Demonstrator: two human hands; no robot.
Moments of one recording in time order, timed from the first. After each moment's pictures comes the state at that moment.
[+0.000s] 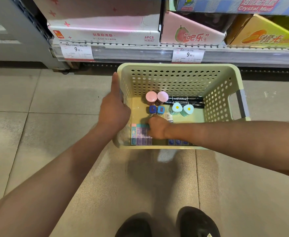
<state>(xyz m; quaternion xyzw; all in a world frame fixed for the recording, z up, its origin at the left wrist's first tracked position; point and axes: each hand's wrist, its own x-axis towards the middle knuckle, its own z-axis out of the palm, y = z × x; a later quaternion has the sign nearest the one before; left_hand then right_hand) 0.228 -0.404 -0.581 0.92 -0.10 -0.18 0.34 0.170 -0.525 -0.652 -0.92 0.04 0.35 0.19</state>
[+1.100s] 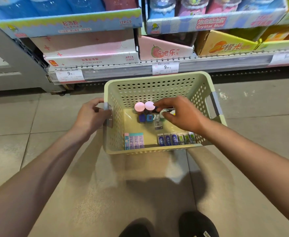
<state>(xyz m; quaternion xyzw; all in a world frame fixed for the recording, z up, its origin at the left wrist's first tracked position) 0.245 -0.387 -0.563 0.86 -0.04 -0.25 0.45 0.118 -0.600 -0.565 -0.93 0.09 0.02 0.35</state>
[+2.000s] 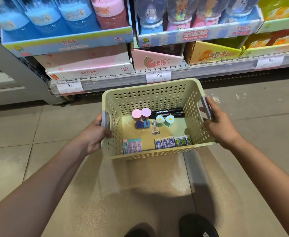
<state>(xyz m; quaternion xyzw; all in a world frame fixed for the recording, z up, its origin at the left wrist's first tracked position) 0.229 -0.388 -0.568 0.72 0.03 -0.42 0.55 0.041 -0.658 -0.592 -0.71 0.39 -0.07 0.58</state>
